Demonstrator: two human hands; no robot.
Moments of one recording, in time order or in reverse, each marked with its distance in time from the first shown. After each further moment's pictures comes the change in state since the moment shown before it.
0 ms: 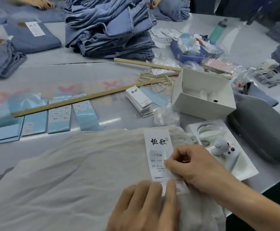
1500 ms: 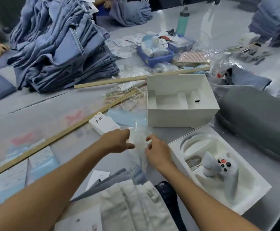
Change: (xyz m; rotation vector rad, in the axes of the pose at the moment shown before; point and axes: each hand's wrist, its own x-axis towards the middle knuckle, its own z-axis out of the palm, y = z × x) left_hand 0.287 -0.112 0.249 0.162 -0.921 -0.111; right_hand 0.273 0.147 -0.038 -0.188 0.383 -0.001
